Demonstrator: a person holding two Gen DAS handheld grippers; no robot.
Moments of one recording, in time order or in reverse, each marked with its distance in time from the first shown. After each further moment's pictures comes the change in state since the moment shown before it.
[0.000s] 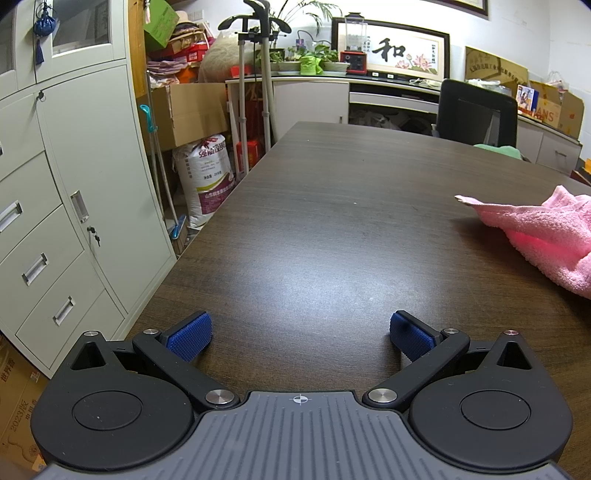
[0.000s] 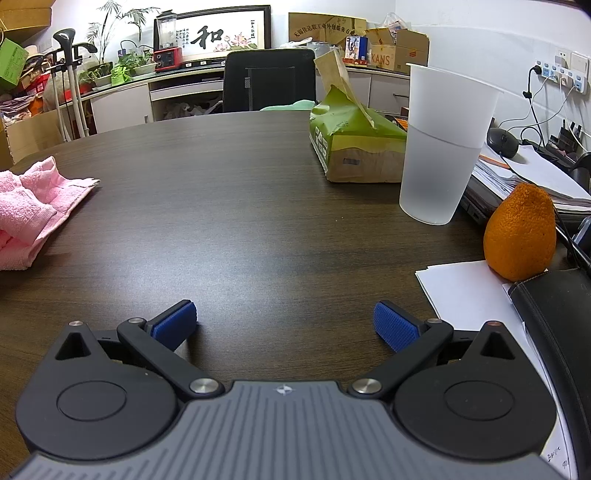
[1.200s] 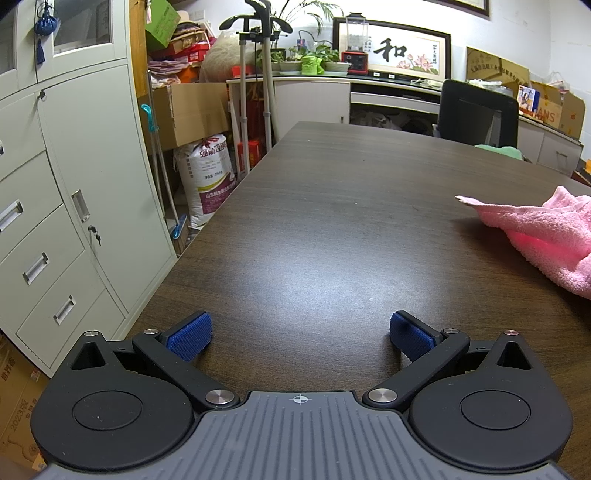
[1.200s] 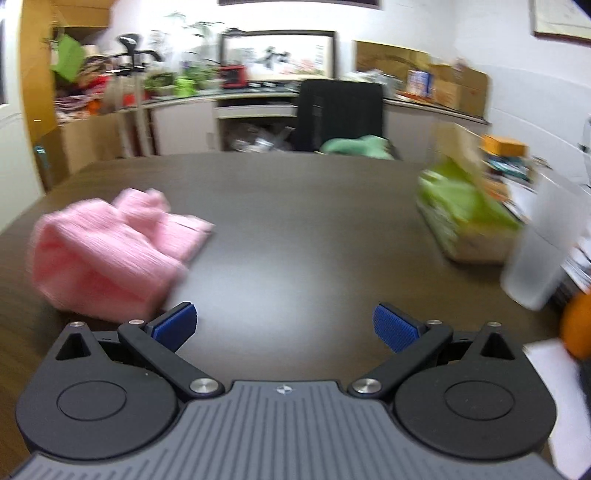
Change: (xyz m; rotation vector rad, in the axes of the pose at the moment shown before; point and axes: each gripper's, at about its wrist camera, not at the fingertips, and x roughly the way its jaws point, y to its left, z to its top) left arm -0.001 0.001 0.000 -0.003 0.000 0.001; right arm -0.010 0.116 0.055 -0.109 -0.078 0.200
